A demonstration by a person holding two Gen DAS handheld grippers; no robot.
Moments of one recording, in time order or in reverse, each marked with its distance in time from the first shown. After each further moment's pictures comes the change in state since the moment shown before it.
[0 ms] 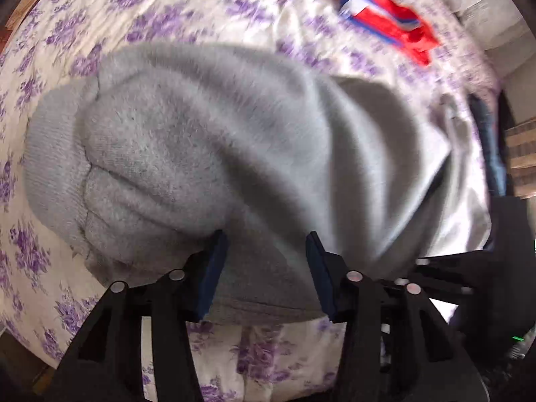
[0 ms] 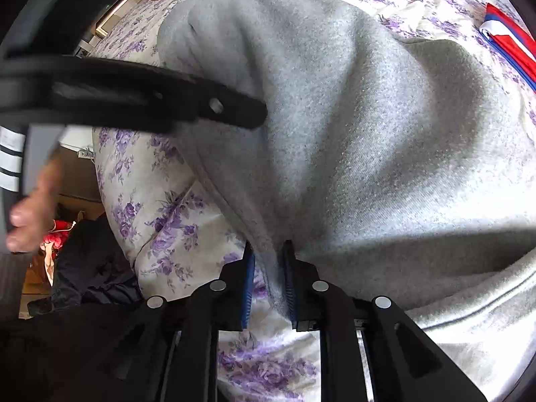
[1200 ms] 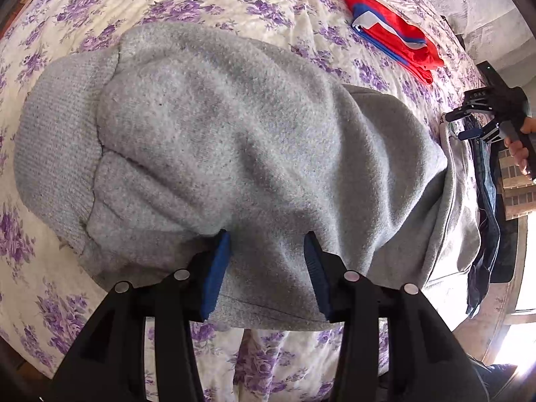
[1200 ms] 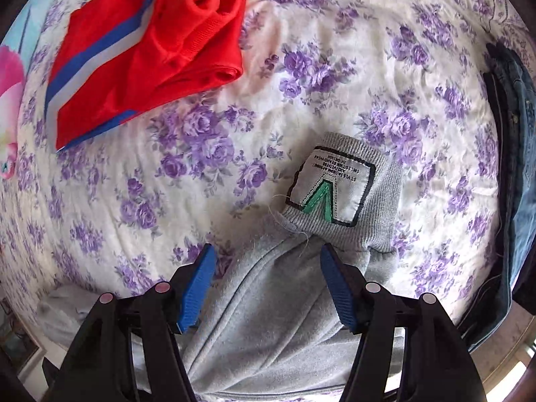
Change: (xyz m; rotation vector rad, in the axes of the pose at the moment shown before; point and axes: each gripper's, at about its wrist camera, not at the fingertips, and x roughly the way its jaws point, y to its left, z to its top) left arm -0.003 0.022 -0.006 -0.077 -0.054 -0.108; right arm -0.102 -0.332 0.035 0.963 0.199 -0.284
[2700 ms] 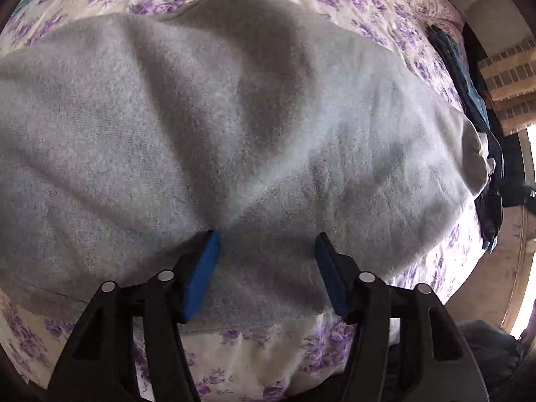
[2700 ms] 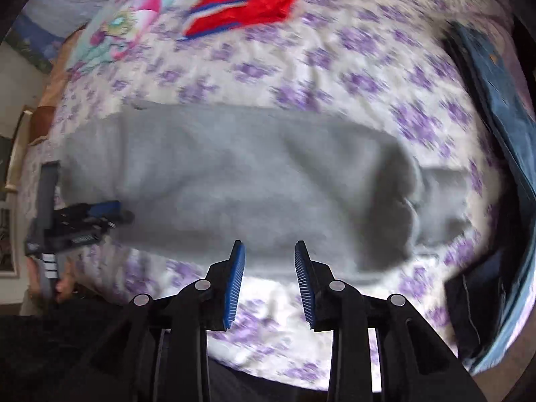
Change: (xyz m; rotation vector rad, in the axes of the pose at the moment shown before) left arm 0.048 -0.107 -0.043 0.314 0.143 -0.008; right arm -0.014 -0.056 -0.278 -0.321 -0.363 0.242
